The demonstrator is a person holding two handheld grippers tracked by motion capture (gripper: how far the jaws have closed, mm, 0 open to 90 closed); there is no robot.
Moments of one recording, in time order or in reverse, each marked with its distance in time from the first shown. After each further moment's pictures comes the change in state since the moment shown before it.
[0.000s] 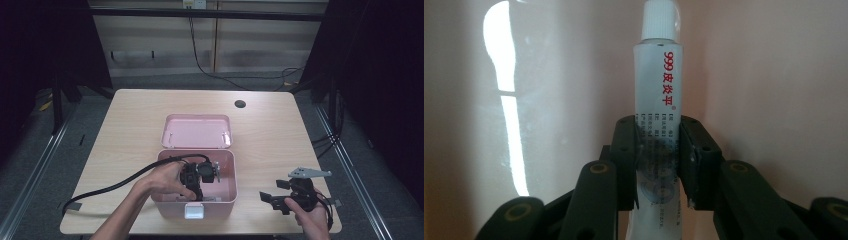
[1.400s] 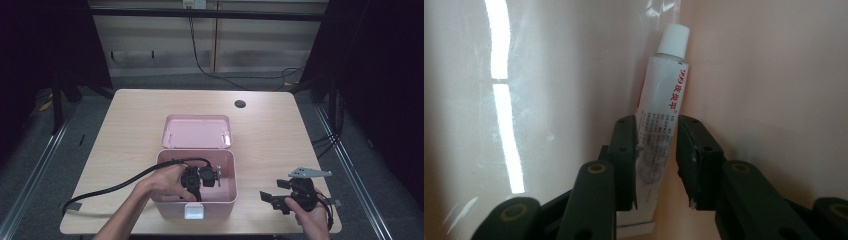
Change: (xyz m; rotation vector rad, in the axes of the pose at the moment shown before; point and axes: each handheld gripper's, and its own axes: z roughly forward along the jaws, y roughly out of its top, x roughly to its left) left arm 0.001 0.001 0.011 0.058 -0.029 -0.002; right arm 0.000 0.000 0.000 -0.001 -0.012 0.003
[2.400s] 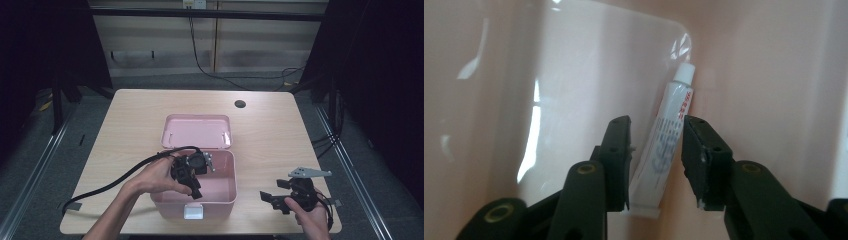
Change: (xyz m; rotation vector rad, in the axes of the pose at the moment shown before) left arm -0.016 -0.021 -0.050 -0.190 0.148 -0.061; right arm 0.000 0.000 0.000 0.002 0.000 0.001
